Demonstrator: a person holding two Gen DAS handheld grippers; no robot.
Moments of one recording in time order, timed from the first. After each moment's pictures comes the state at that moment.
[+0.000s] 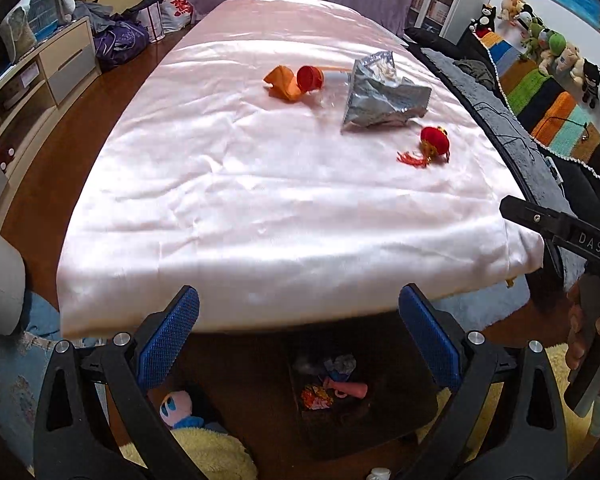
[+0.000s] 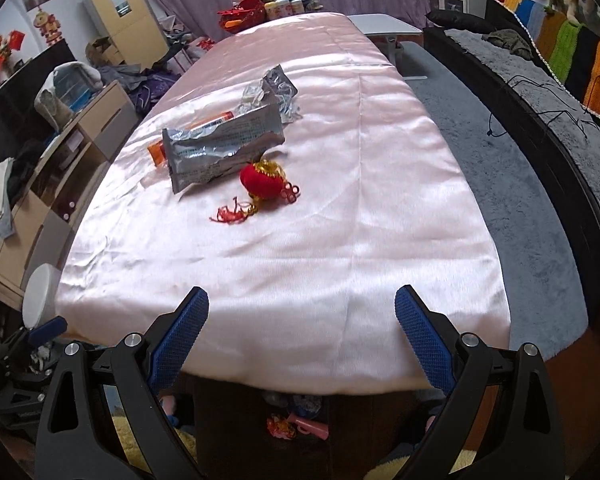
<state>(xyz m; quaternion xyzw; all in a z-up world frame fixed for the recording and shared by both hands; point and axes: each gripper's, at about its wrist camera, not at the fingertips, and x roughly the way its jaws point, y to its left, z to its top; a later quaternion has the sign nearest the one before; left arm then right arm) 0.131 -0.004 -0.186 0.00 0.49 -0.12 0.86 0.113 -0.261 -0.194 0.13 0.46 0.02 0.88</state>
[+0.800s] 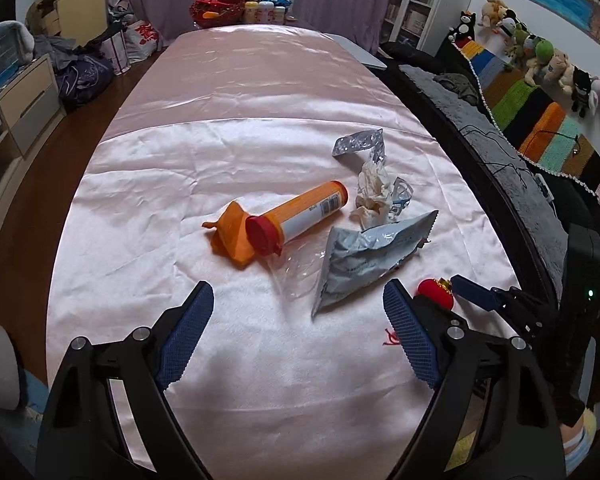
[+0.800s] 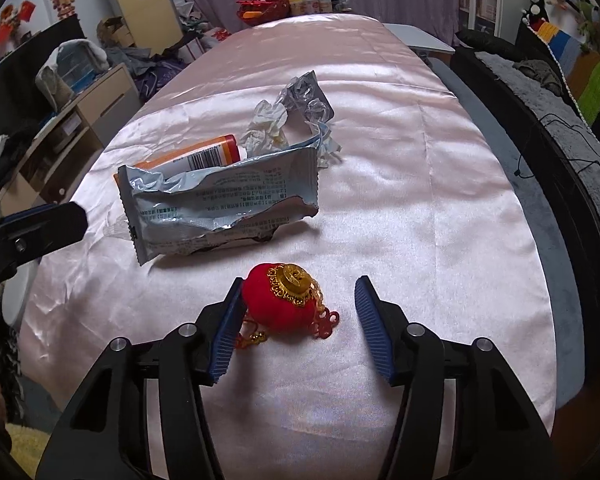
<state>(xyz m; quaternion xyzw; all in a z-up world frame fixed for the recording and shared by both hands) 0.283 -0.063 -0.156 0.01 0.47 -0.18 0.87 0.215 -0.236 -0.217 0.08 0.45 0.04 0.89</state>
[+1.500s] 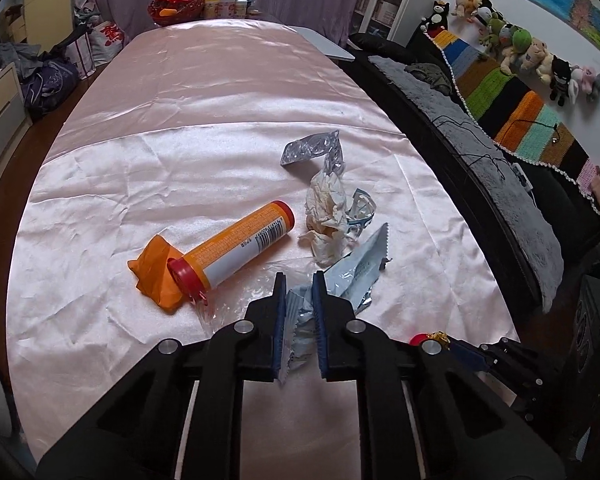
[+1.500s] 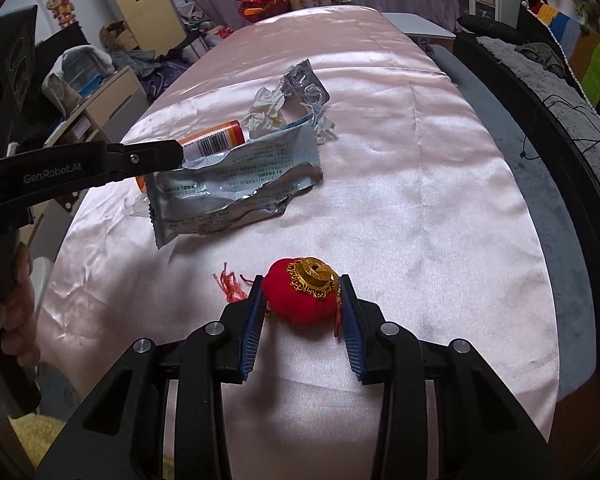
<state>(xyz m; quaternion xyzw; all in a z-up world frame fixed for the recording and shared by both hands) 0.305 -0.103 -0.164 0.01 0.47 -0.23 0.85 0.187 -0.245 -0.216 0.11 0.47 0.05 0.88</state>
